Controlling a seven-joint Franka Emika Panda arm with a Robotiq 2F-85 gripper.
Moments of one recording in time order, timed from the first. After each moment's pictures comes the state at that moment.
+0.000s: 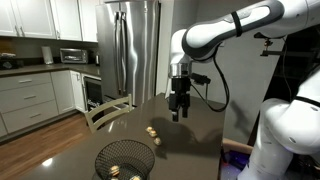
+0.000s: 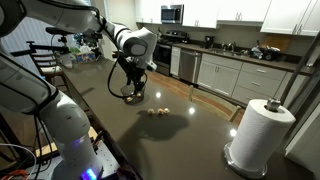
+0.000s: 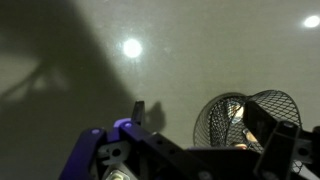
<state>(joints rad) 0.07 -0.46 0.00 -2.51 0.31 1.85 0.09</state>
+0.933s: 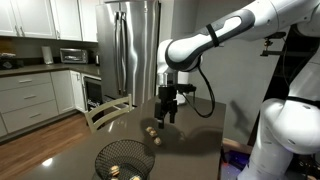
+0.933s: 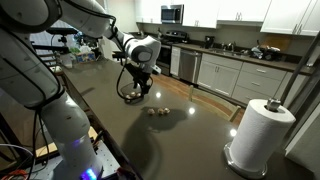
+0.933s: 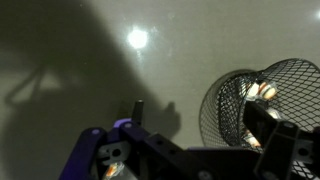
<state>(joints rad) 0.07 -0.26 0.05 -2.44 0.30 2.00 0.09</state>
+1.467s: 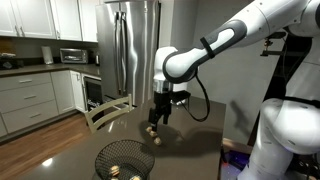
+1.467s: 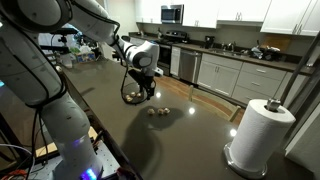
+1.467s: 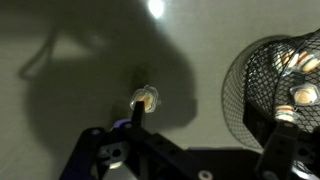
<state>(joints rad) 0.07 -0.20 0.06 -2.47 0.21 2.22 0.13</state>
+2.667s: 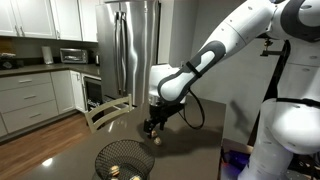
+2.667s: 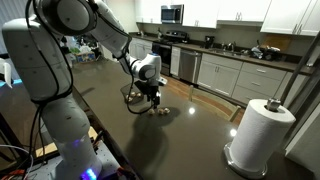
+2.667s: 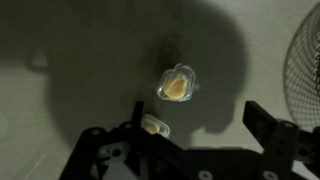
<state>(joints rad) 0.07 0.00 0.05 -2.46 0.06 2.45 0.30</state>
